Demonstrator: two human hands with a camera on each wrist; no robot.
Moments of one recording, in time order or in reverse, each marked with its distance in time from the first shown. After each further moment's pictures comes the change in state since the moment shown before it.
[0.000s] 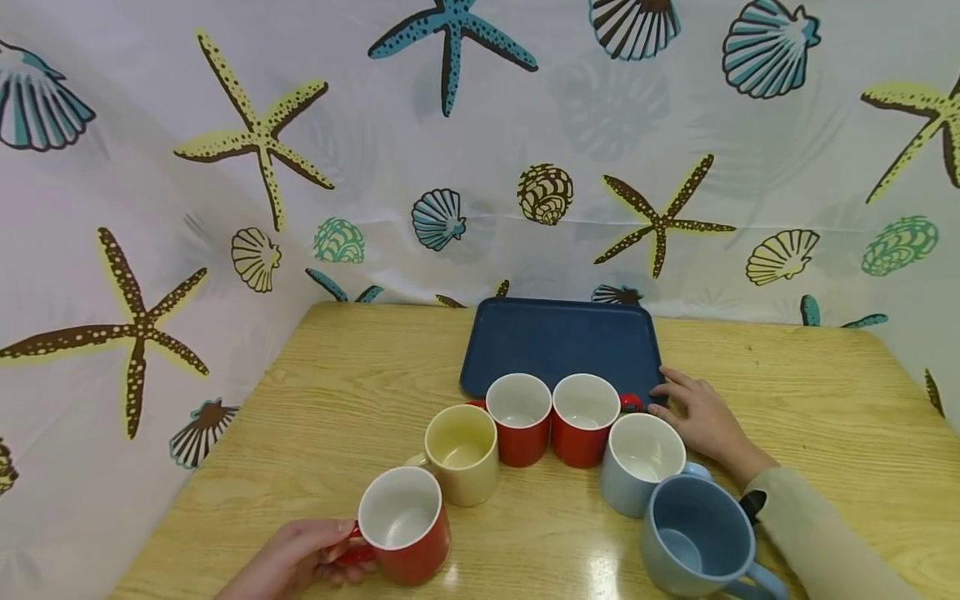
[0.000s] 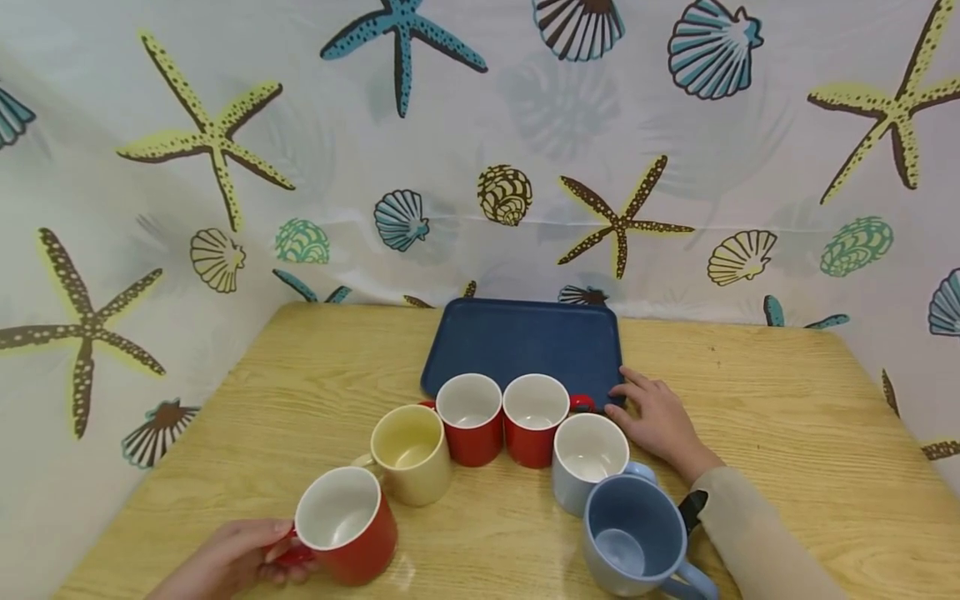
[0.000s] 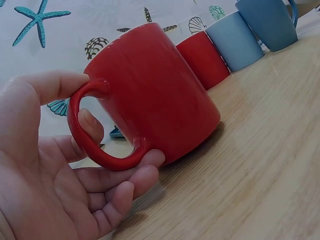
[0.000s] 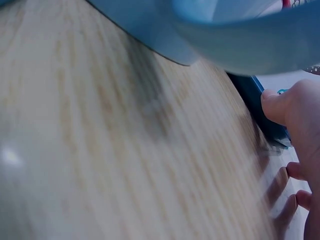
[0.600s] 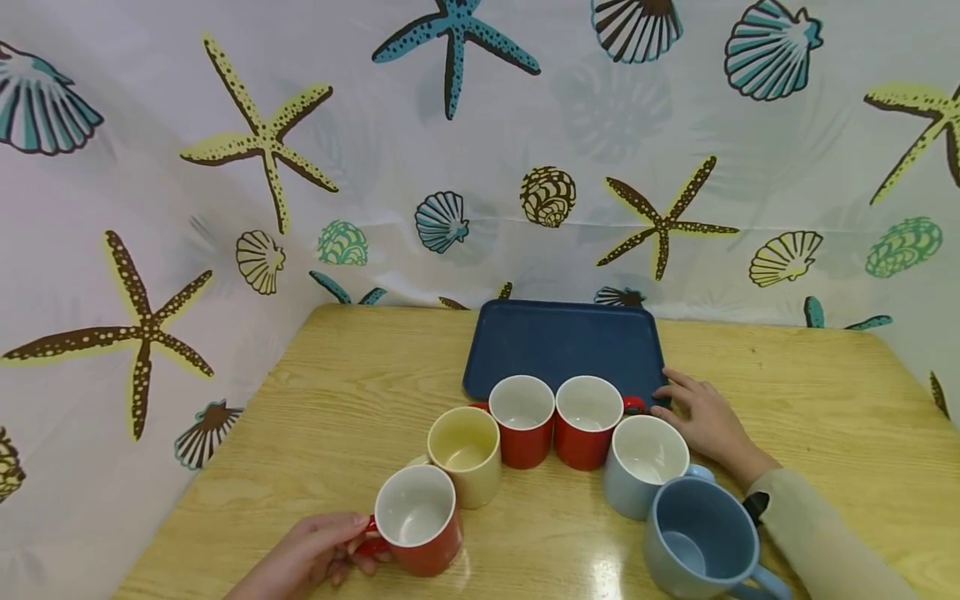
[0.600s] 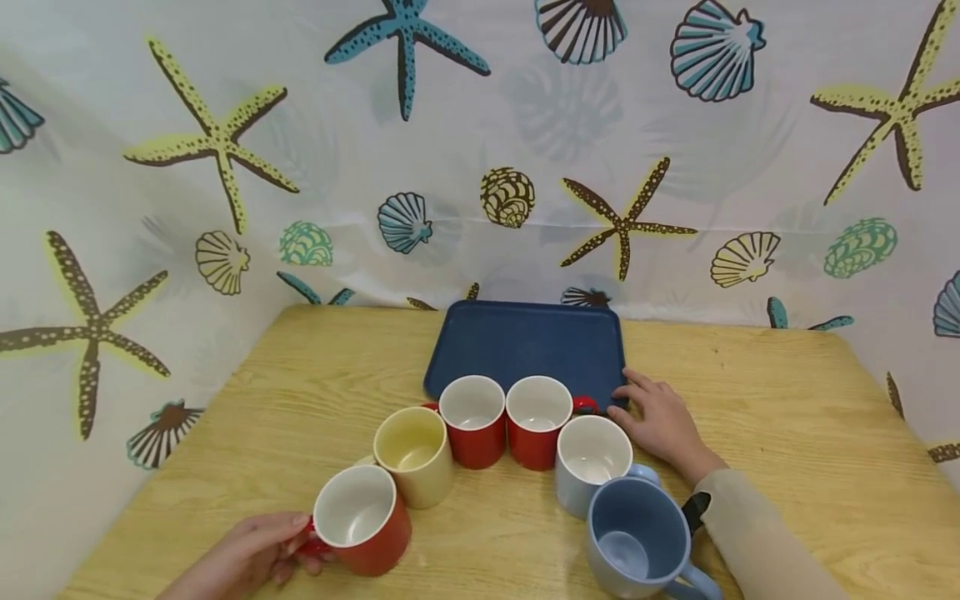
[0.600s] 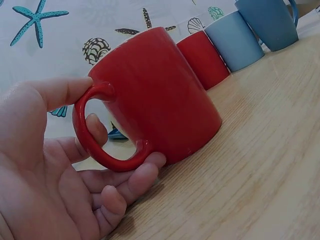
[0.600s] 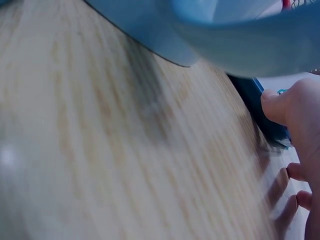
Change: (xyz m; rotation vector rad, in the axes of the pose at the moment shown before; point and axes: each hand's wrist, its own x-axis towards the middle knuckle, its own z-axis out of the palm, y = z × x) left_hand 0.010 -0.006 0.000 0.041 -0.019 0.012; right_hand 0.000 0.001 0.003 -0.017 0.011 0.007
